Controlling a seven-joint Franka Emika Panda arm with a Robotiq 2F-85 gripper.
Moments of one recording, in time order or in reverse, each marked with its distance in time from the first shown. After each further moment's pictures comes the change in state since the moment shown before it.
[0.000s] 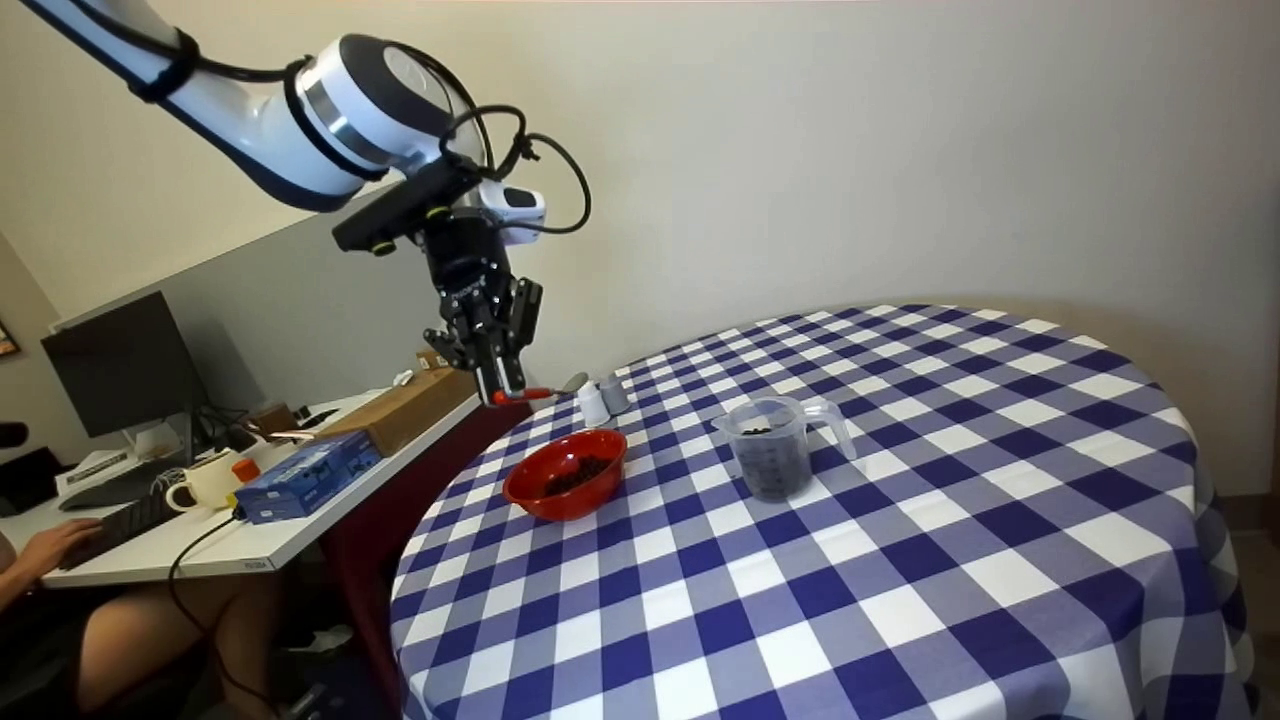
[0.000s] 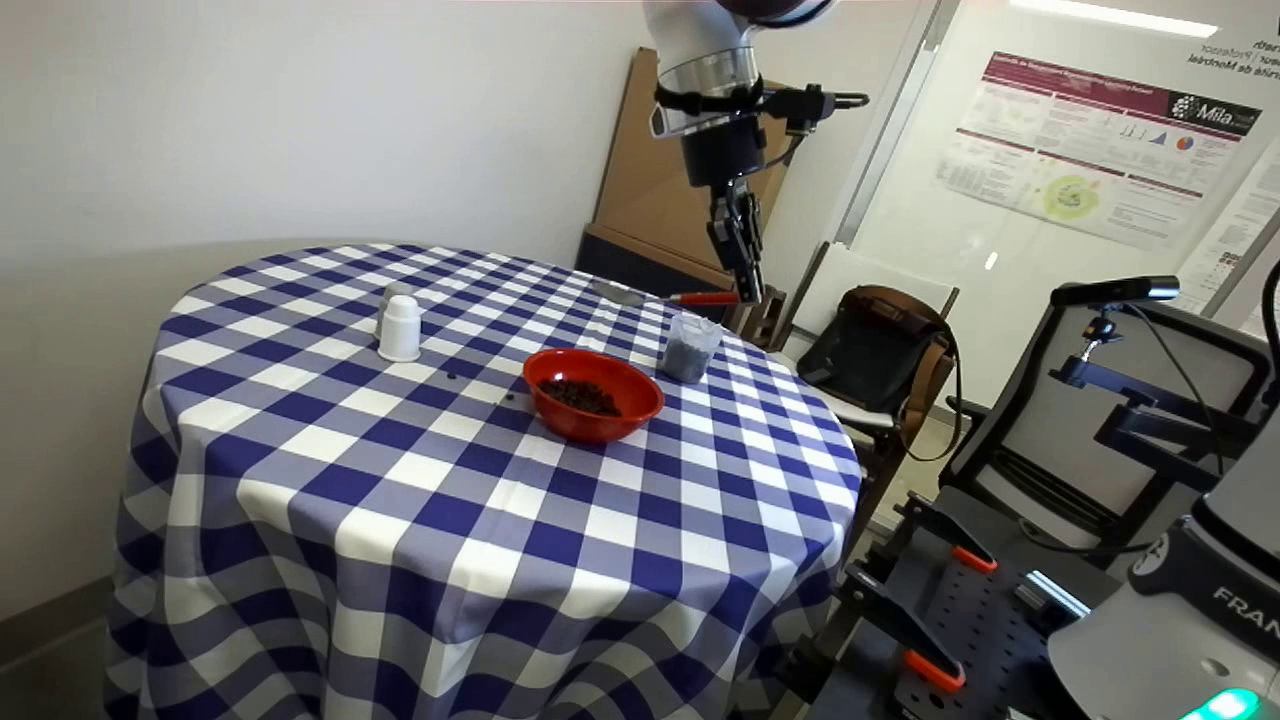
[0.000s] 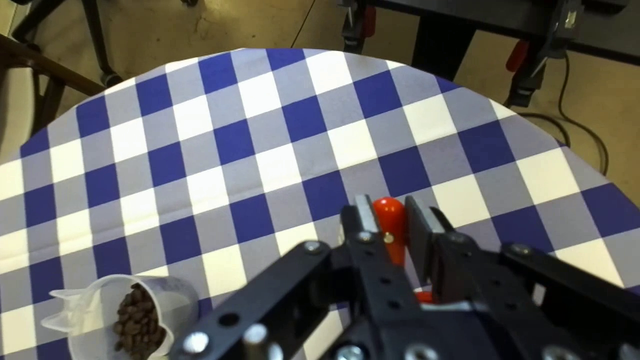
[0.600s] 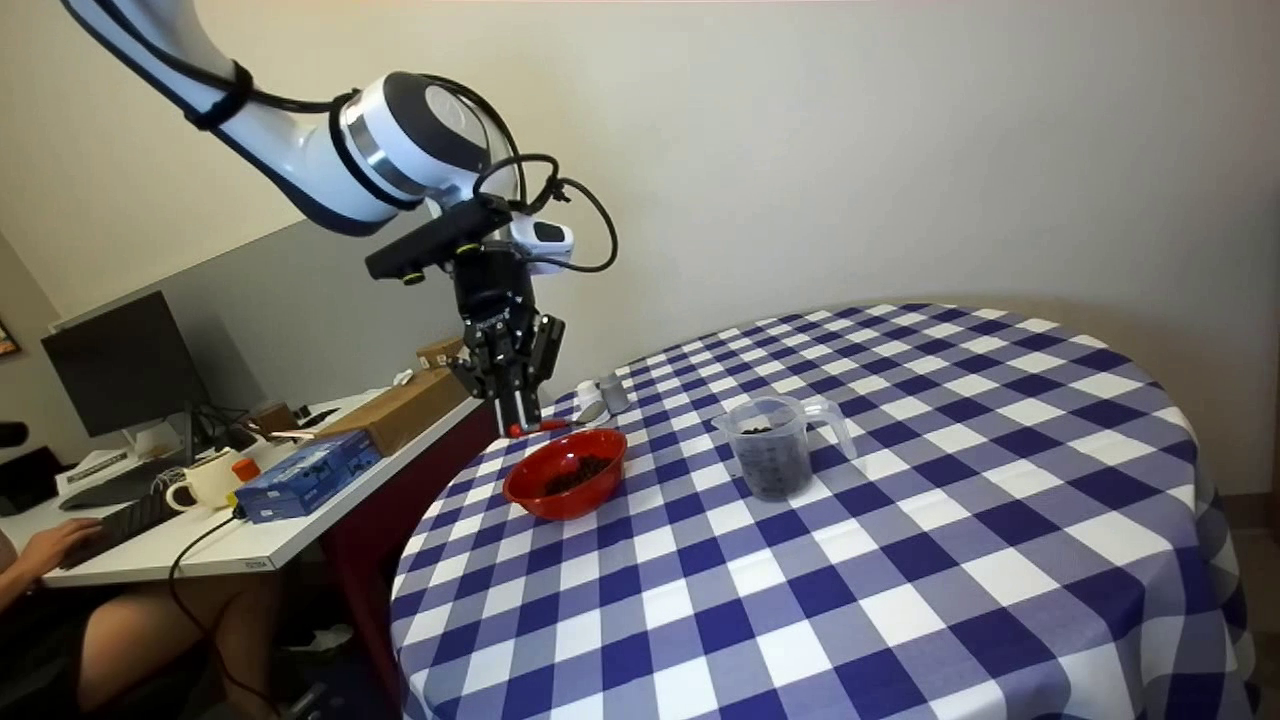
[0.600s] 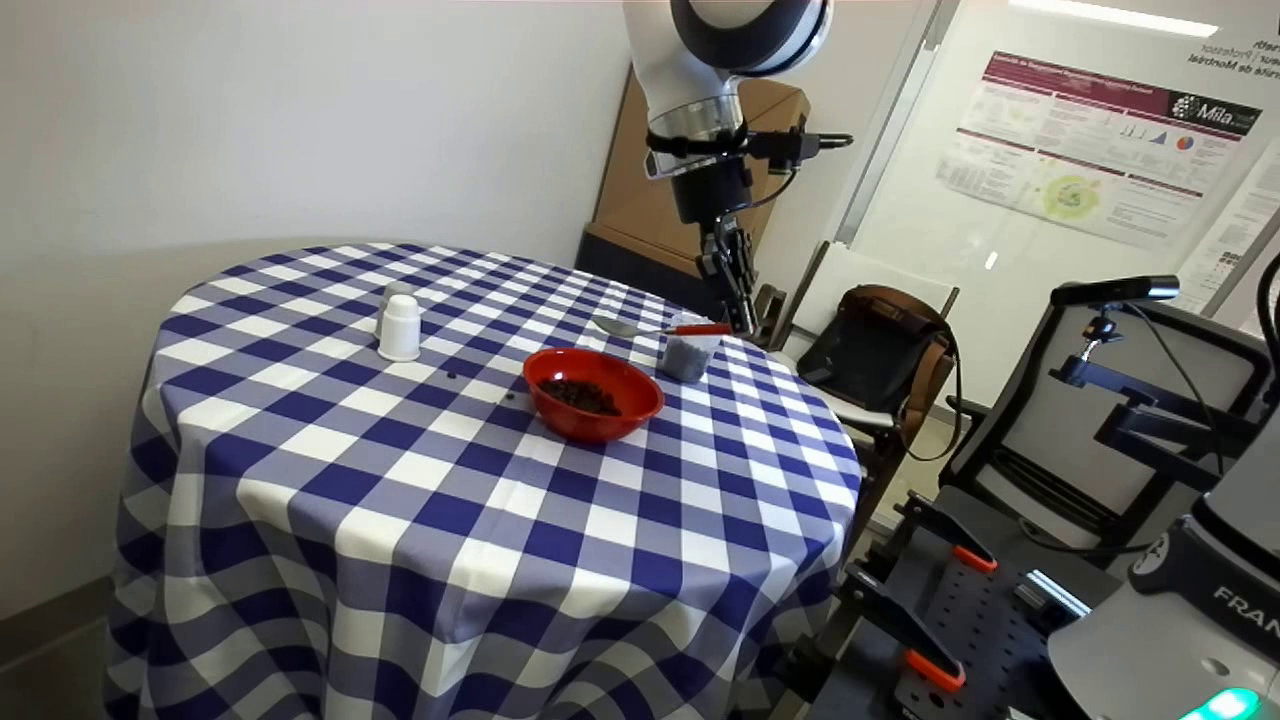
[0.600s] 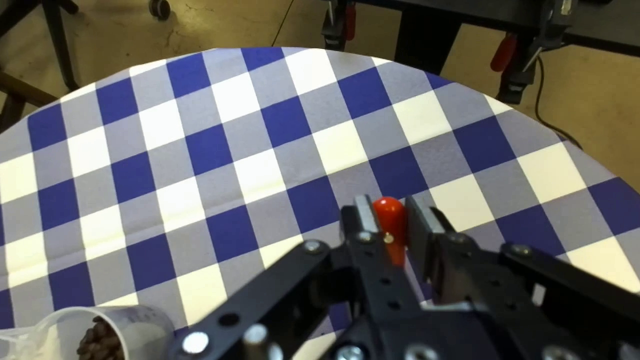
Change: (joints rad) arm -0.021 0.088 -0.020 0.025 0.042 0.025 -0.006
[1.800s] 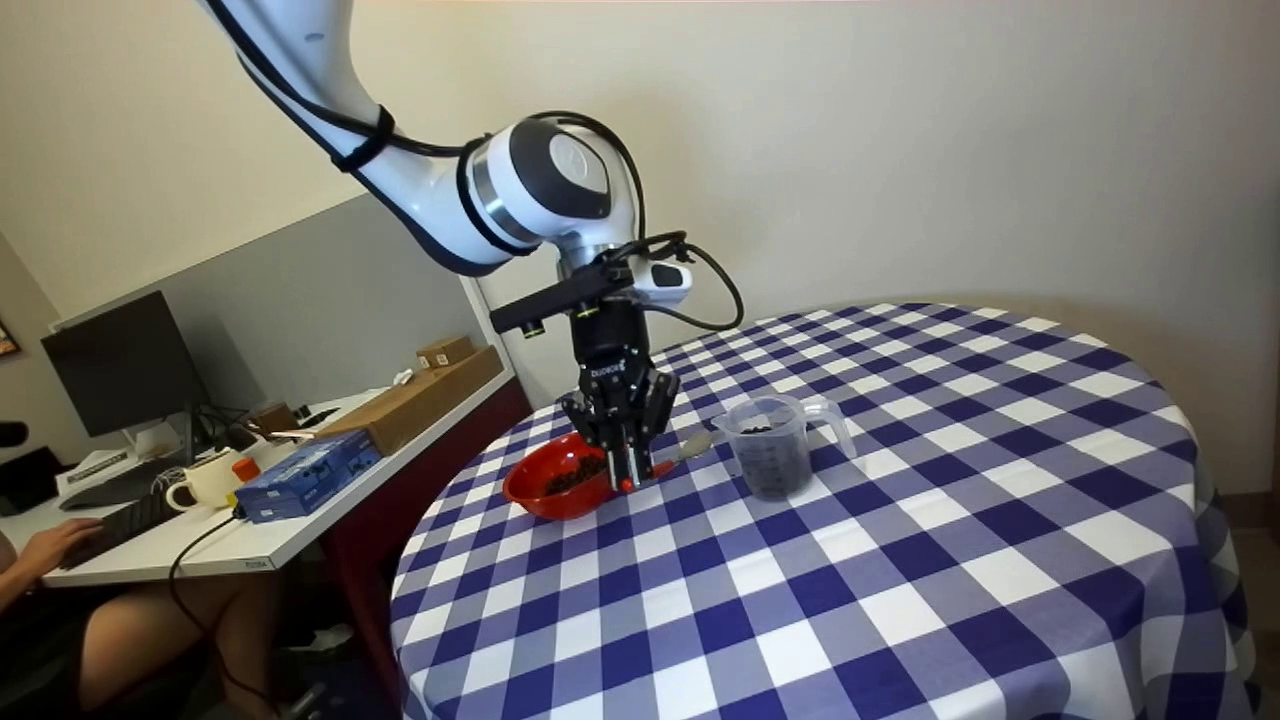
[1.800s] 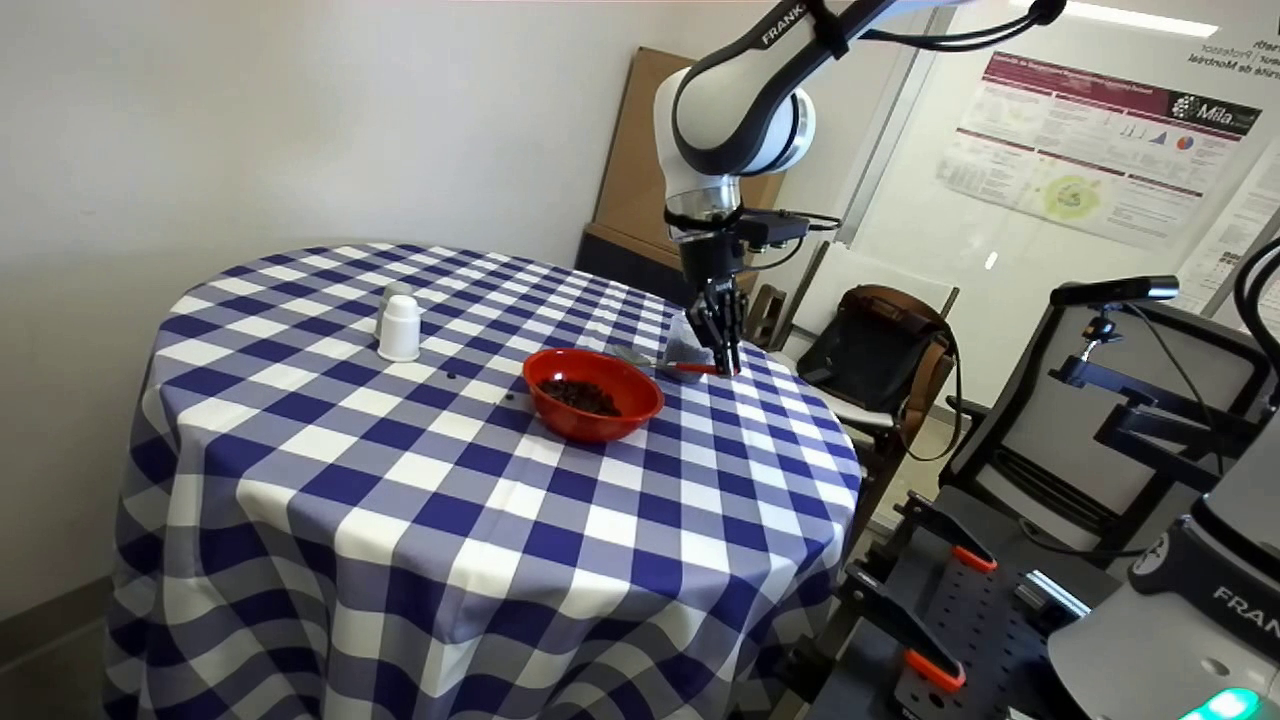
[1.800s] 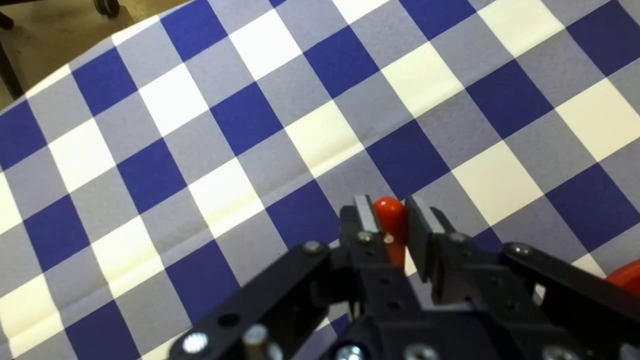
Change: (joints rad) arm -0.113 0.206 -0.086 0.084 0.039 0.183 -0.002
